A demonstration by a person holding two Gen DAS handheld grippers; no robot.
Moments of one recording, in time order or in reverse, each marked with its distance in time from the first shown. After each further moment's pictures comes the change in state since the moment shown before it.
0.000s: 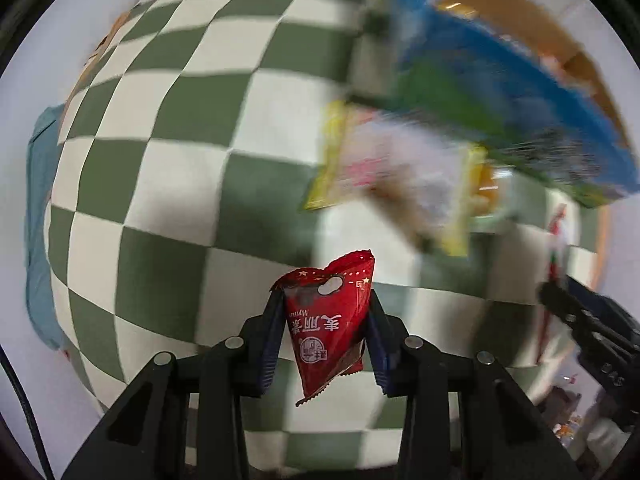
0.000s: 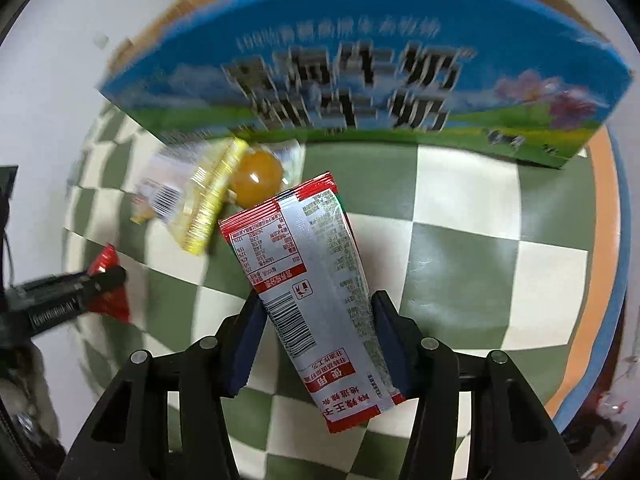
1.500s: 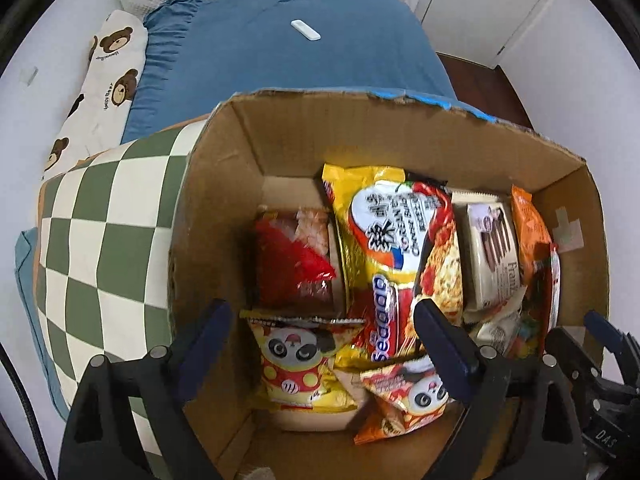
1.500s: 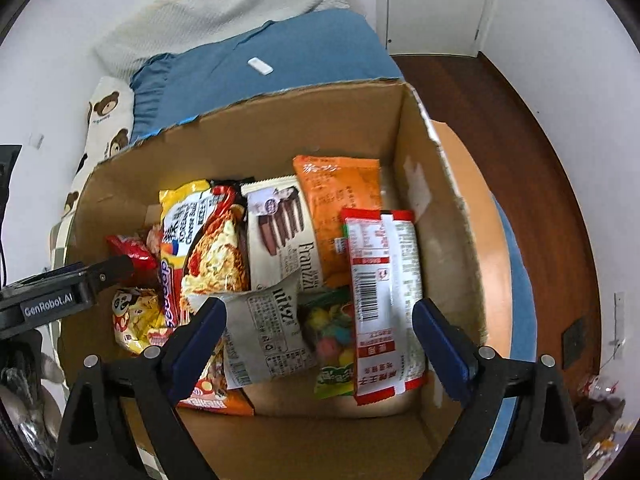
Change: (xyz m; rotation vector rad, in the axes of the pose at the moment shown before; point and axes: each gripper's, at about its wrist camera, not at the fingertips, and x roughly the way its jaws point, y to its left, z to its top) left arm 0.004 -0.113 0.242 0.136 -0.060 0.030; right arm -0.045 -0.099 0.220 0.166 -0.085 -0.157
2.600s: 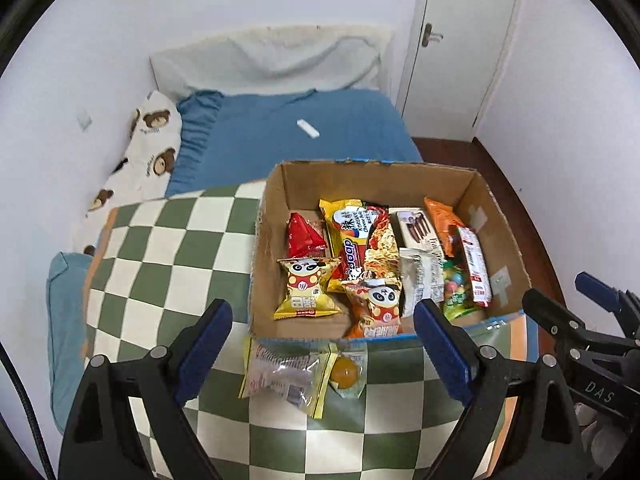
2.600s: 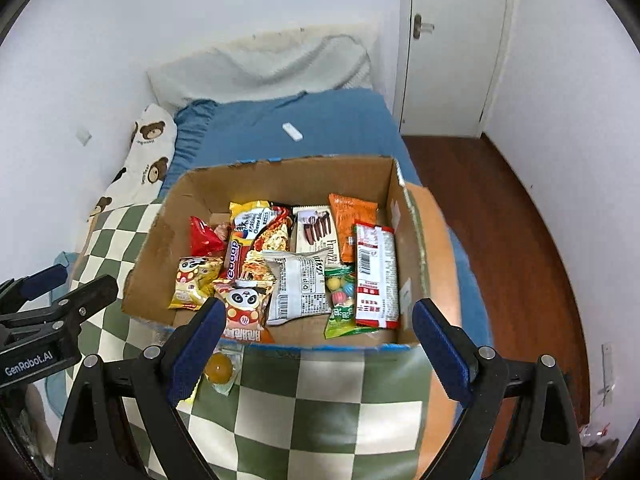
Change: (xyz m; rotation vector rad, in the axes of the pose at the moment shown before) left arm -0.169 -0.014 -0.154 0.040 -0.394 0.035; right arm -0.161 0.006 -0.108 -0.140 -0.314 0.000
